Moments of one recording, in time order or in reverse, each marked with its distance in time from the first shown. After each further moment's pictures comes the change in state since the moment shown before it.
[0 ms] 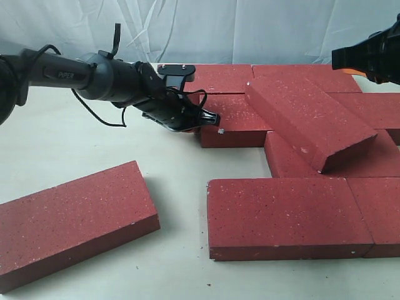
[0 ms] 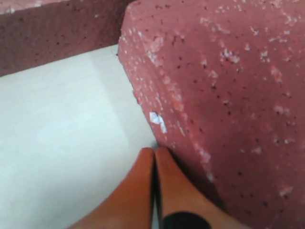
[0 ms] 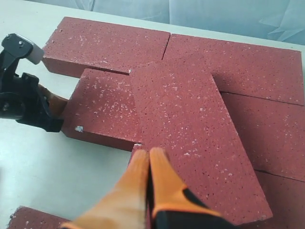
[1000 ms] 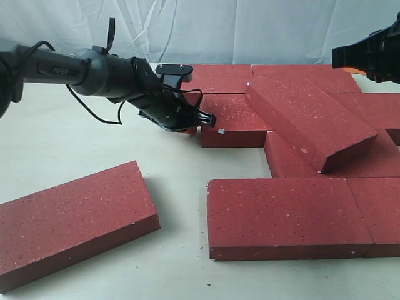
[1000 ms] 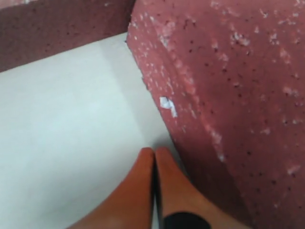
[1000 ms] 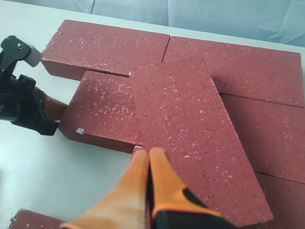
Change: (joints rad) left arm 0.018 -0.004 -0.013 0.041 0.063 -0.002; right arm 0.000 0.000 0.000 0.006 -0.006 0.000
